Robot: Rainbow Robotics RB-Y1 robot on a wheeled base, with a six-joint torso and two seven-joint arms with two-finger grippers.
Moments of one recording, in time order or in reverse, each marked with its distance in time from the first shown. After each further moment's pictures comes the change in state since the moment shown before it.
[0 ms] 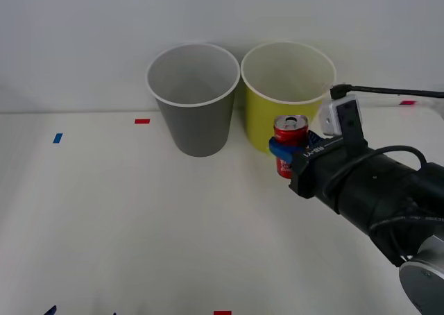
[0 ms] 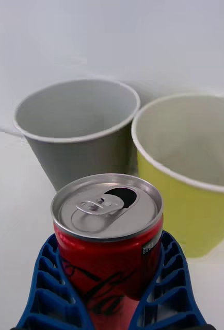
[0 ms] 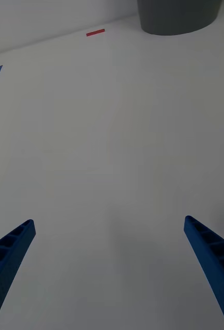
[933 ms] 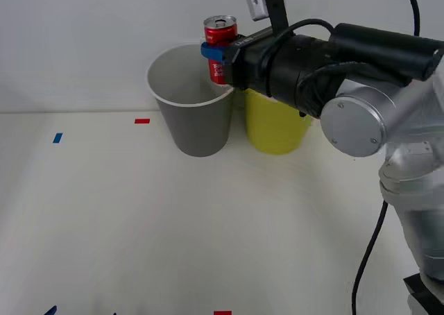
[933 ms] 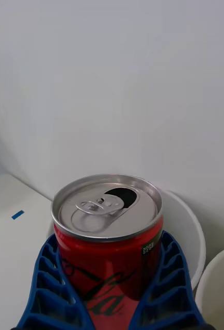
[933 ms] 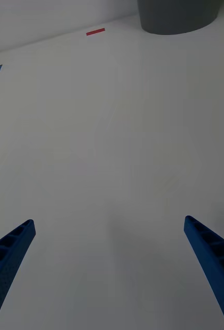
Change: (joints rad) right arm -0.617 0.029 0.035 0.566 -0.237 -0.184 0.029; left arm 0.000 0.000 0.000 0.000 0.000 0.000 0.000
